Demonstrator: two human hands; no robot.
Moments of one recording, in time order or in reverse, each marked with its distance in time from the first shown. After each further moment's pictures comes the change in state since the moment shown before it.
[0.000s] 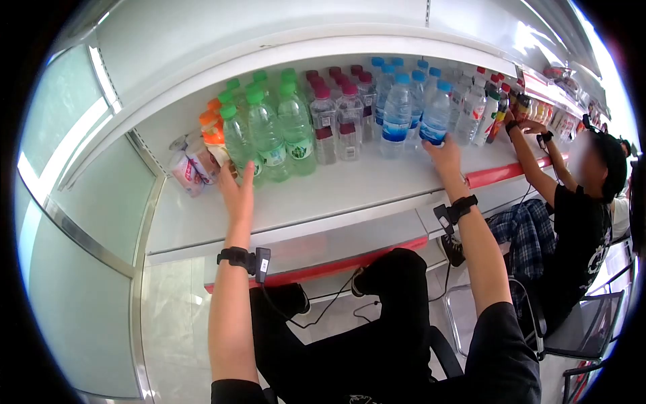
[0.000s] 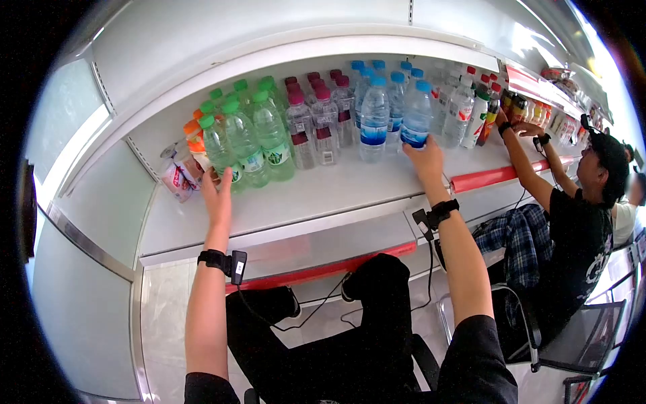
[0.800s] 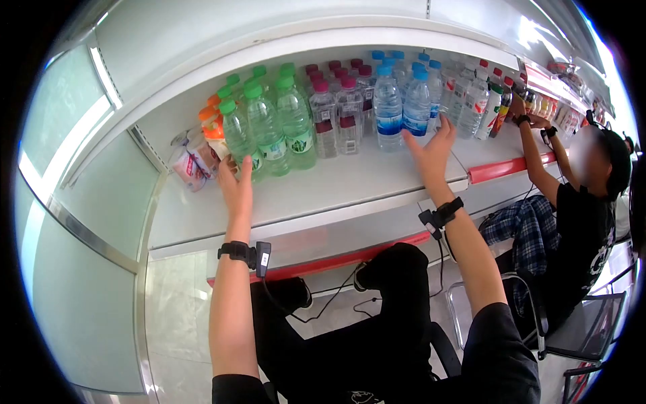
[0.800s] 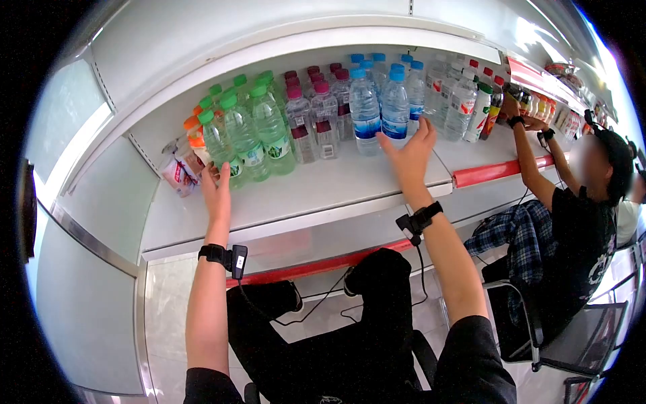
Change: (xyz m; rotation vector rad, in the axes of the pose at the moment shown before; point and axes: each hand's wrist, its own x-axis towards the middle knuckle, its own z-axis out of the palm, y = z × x) left_hand -0.001 0.001 -0.002 -0.016 0.026 0.019; right_hand -0.038 -0.045 0.027 0.005 0.332 -0.372
